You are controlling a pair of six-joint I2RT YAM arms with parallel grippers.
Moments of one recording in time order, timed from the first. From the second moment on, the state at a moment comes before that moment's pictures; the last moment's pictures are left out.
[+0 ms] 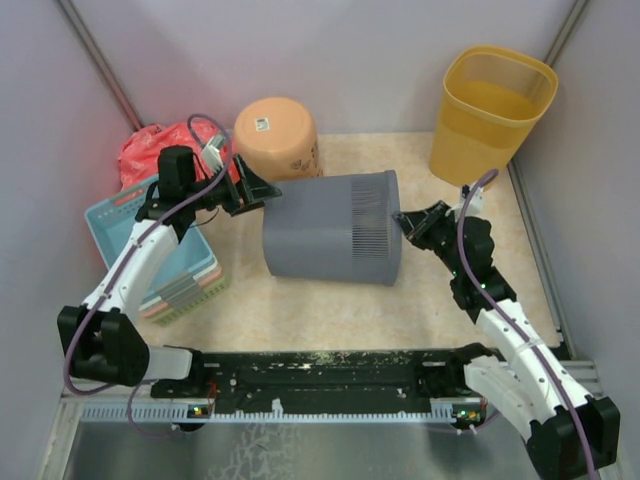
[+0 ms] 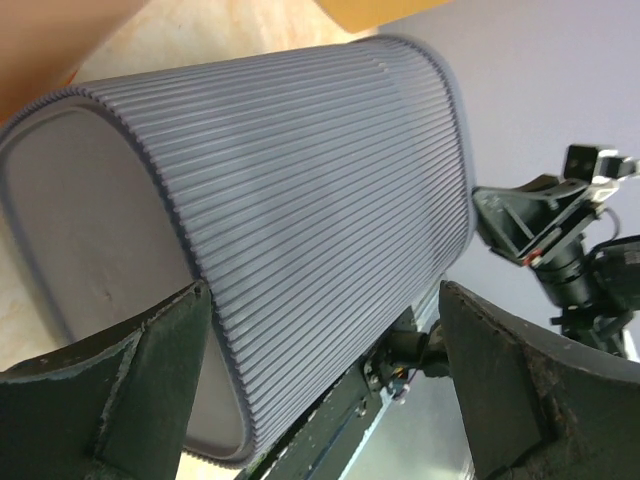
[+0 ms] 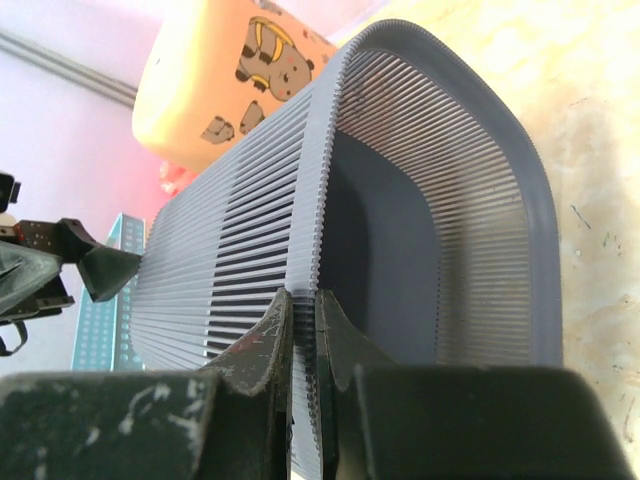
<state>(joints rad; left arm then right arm) -0.17 1.33 1.13 -0.26 0.75 -0.66 0.32 0.81 0.61 0.03 -0.11 0.83</state>
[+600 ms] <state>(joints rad) -0.23 1.38 1.17 0.08 0.82 -0.86 0.28 0.68 0.32 0.32 0.04 1.15</state>
